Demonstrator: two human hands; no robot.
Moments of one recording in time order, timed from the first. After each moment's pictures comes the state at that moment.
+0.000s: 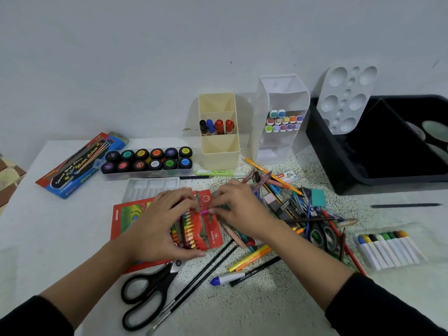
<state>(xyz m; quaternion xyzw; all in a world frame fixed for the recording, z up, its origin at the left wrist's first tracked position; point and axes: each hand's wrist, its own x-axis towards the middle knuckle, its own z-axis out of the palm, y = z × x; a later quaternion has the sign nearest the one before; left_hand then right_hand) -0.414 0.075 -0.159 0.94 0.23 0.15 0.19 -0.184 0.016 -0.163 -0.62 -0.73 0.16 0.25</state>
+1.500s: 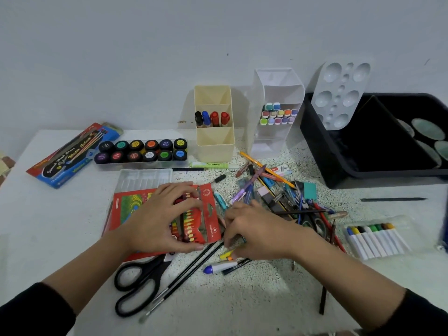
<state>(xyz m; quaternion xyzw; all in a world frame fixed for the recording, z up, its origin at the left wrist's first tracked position) -0.406 0.071 -0.165 0.96 0.19 0.14 0.17 -0.171 -0.051 -0.115 -0.54 -0.82 0.21 -0.02</state>
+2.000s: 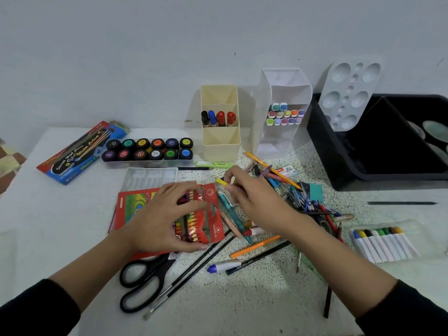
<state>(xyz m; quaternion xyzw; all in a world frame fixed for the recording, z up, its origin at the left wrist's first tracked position) -0.411 0.068 -0.165 0.95 0.21 0.15 0.17 -0.171 -0.021 -0.112 -0.62 -0.70 0.26 0.26</state>
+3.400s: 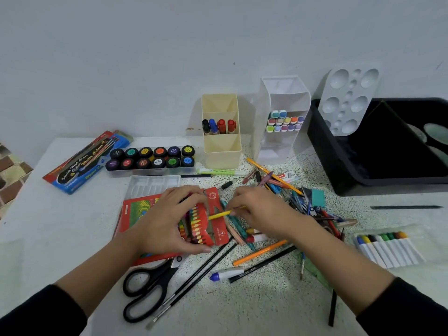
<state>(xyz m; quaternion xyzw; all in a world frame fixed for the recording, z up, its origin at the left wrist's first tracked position) -0.404 0.072 -0.153 0.94 0.23 0.14 0.20 -0.156 -0.011 -0.127 -0.60 -0.77 0.18 0.12</state>
